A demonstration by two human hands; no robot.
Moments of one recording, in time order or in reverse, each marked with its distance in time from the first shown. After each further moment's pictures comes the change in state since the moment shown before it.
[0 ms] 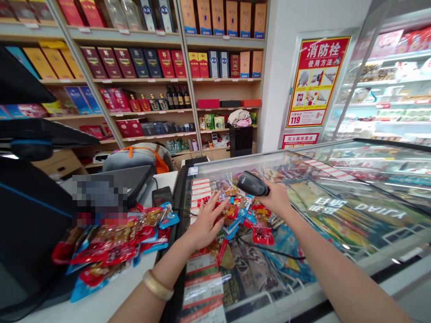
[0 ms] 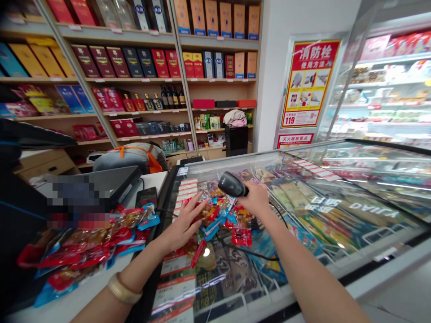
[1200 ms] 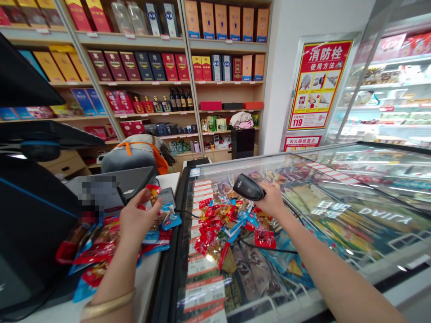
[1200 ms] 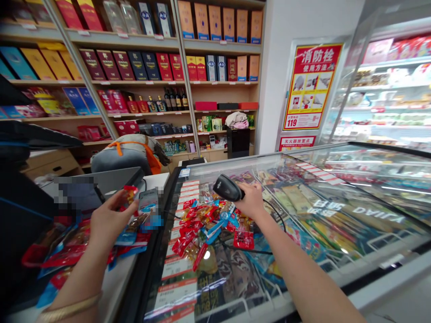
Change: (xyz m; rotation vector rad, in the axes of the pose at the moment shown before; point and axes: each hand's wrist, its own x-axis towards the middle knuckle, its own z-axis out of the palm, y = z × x) left_hand -0.045 -0.060 -0.105 -0.161 0.889 -0.783; right_hand 0.003 -0.003 0.025 0.093 0.034 -0.099
